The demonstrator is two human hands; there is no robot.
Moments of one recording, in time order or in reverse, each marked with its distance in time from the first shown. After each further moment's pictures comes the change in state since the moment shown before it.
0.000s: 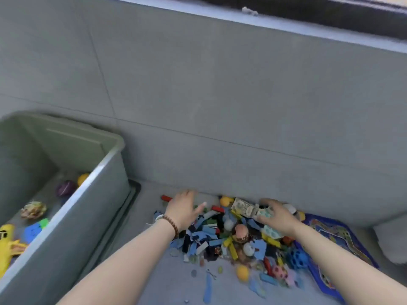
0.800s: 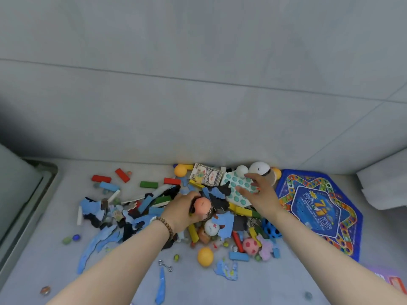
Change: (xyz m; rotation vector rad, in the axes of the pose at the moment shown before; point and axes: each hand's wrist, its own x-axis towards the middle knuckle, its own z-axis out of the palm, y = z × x) left_hand 0.087 0.060 0.193 -0.124 -0.297 0.103; right_hand 0.086 0.159 0.063 0.503 0.318 0.056
